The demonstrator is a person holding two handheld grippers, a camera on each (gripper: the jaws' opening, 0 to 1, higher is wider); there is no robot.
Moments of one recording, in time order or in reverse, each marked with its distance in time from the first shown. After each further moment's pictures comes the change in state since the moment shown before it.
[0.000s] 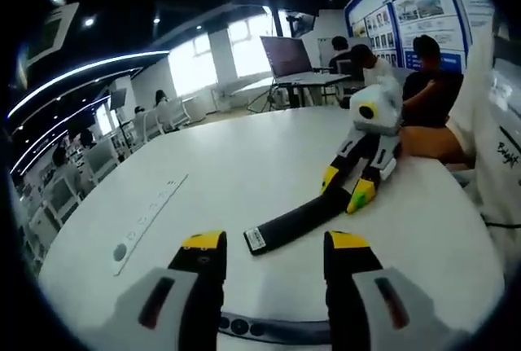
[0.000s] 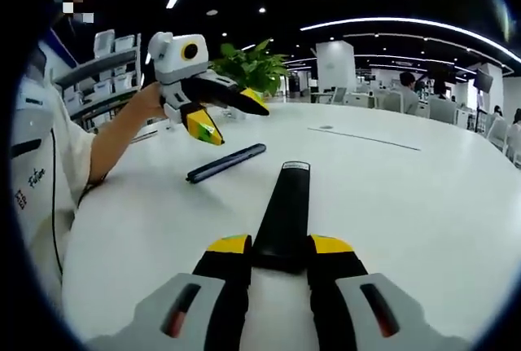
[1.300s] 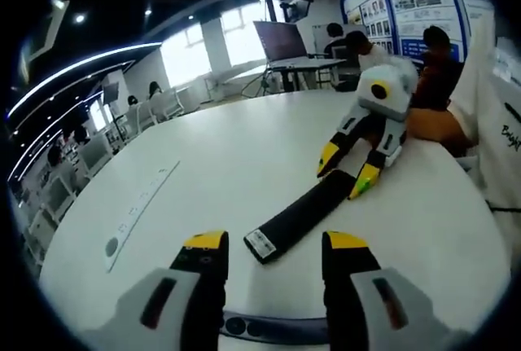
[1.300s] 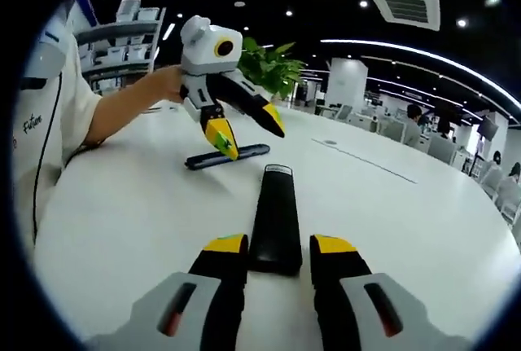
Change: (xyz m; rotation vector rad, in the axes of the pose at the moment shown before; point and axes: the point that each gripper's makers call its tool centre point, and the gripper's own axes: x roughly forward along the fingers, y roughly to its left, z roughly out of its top) left arm 0.015 -0.002 -0.020 0.019 0.066 -0.025; right arm 0.000 -0.003 0.008 -0.258 -0.037 -0.082
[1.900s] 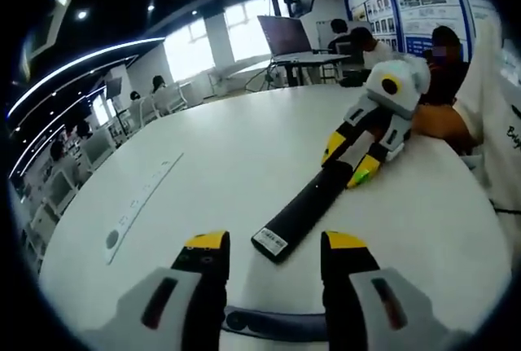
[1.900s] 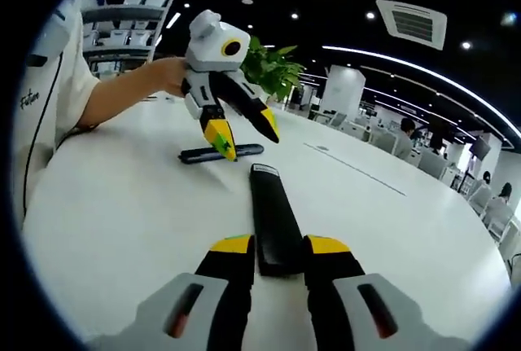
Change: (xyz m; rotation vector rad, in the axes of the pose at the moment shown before) left arm 0.002 0.004 -0.010 -0.021 0.029 0.018; right arm 0.002 -0.001 0.000 -0.032 0.005 -0.025
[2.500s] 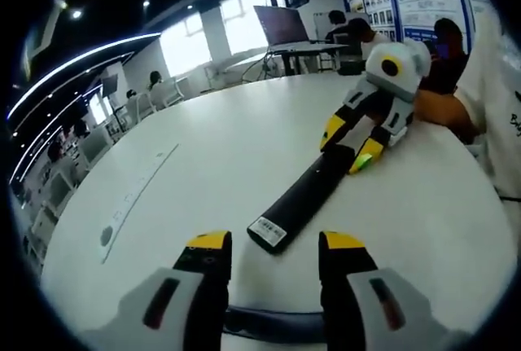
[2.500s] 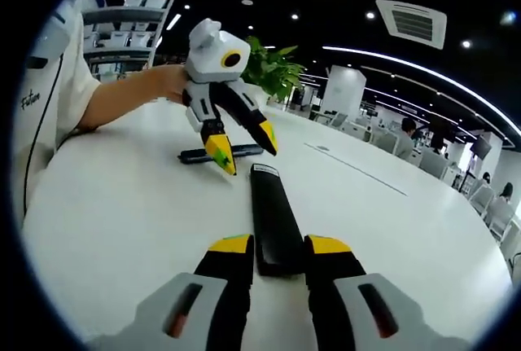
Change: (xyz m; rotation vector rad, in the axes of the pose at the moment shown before) left arm 0.011 -0.003 -0.013 0.030 0.040 -0.015; right arm 0.001 -0.003 -0.002 0.004 -0.005 0.002
